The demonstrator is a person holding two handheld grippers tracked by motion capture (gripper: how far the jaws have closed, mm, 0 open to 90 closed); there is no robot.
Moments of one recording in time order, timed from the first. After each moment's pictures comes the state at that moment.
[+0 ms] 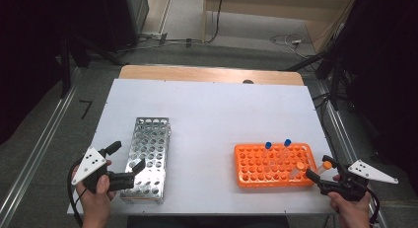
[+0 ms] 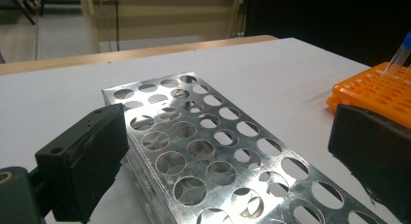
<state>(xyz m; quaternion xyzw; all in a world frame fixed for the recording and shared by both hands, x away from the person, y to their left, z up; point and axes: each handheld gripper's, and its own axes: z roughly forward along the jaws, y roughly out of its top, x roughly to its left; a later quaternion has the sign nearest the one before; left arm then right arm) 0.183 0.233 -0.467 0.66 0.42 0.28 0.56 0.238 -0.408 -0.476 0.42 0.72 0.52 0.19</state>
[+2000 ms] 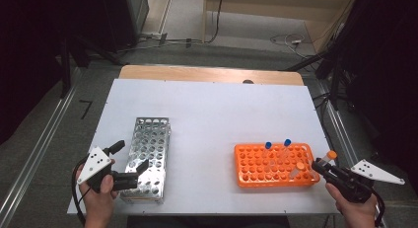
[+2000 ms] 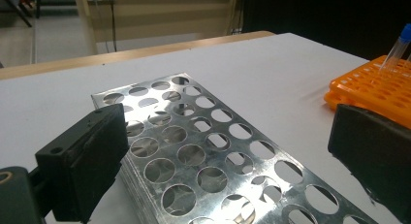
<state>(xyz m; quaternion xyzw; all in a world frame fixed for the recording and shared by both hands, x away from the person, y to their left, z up) 0.185 0.225 -0.464 0.67 0.41 0.28 0.55 0.229 -0.402 -0.454 0.42 0.74 0.49 0.20</state>
